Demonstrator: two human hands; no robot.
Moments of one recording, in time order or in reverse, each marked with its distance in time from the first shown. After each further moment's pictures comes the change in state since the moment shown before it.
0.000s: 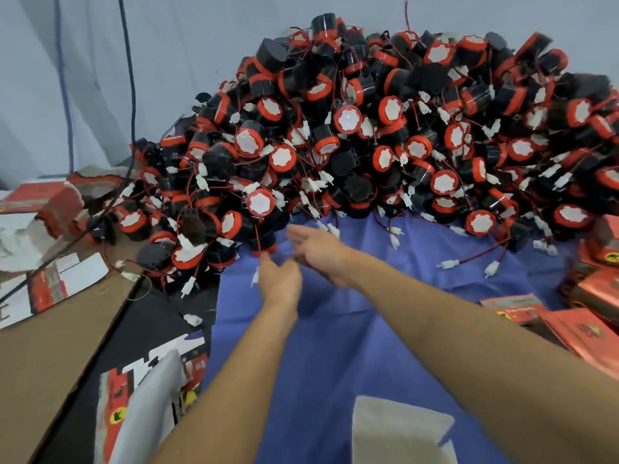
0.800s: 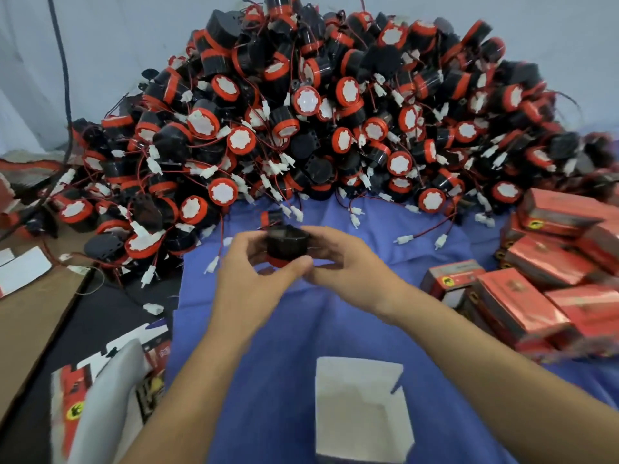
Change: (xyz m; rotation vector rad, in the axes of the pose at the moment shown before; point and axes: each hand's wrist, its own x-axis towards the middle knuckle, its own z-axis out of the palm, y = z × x) left_hand -0.088 0.024 -0.044 0.013 -0.278 0.440; right_hand -0.133 0.016 -0.035 -0.096 0.171 -0.294
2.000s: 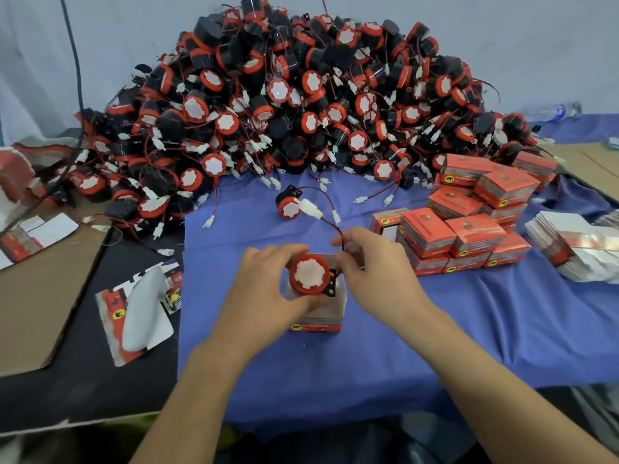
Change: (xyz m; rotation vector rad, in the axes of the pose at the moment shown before) left_hand -0.141 0.033 -0.011 0.544 -0.343 0.275; right_hand -0.167 -0.044 -0.001 -0.436 0.381 0.086
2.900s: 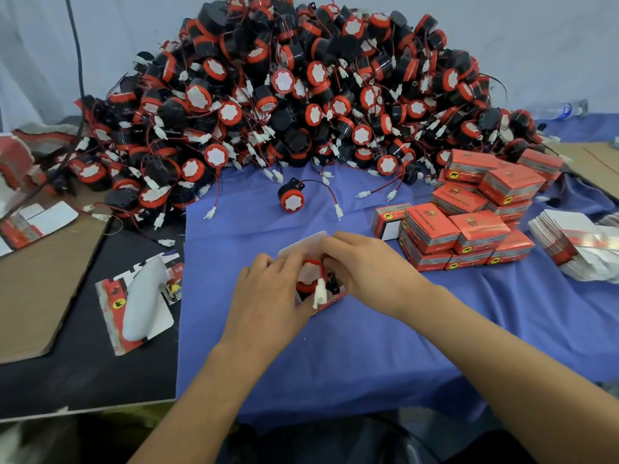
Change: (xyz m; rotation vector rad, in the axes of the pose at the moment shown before) left_hand -0.009 -0.005 0.023 0.400 0.056 0.075; right_hand 0.014 0.012 -0.001 -0.305 -0.295 -0.542
